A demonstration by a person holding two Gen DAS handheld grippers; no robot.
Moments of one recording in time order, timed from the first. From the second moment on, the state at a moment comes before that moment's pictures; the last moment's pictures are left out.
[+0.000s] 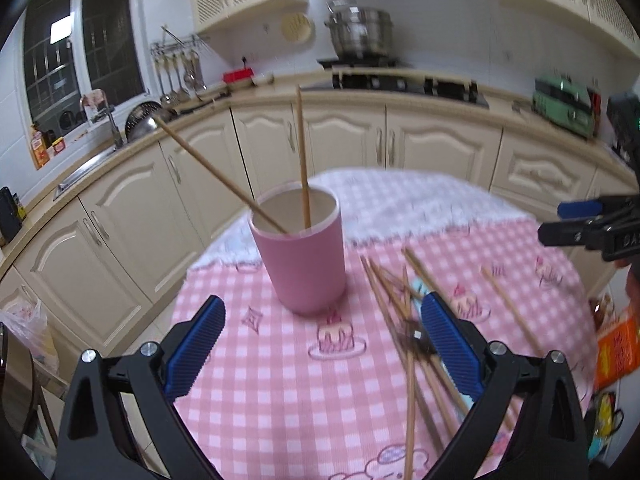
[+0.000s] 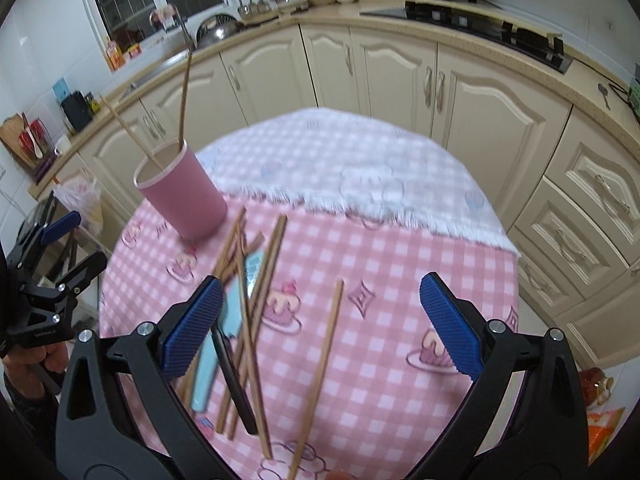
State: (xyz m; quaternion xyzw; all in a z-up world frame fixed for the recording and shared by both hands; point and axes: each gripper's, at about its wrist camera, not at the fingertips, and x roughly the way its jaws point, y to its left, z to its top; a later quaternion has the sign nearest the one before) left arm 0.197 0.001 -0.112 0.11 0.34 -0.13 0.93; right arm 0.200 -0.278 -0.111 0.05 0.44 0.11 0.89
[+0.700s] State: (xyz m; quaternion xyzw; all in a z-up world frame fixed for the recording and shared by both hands) left arm 0.209 -0.029 -0.177 0.17 0.44 -0.16 0.87; right arm 0.202 -0.271 -0.174 0.02 0.54 0.12 0.83
